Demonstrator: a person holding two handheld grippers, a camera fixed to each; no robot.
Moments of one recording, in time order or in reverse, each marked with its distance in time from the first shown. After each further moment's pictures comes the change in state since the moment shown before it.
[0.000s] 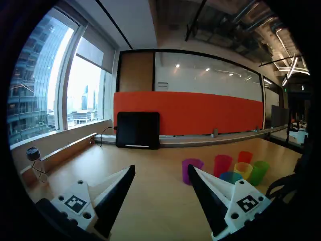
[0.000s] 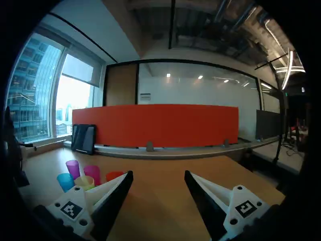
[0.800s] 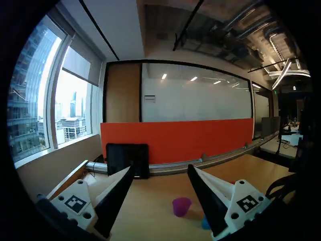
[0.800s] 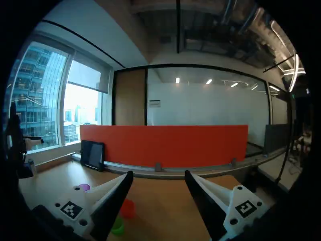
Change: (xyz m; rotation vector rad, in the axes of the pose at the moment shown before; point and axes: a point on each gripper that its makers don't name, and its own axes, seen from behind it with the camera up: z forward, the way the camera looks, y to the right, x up) left arm 0.164 0.021 0.010 -0.123 0.079 0.032; right arm 0.128 -0.010 0.015 0.078 0.021 -0.010
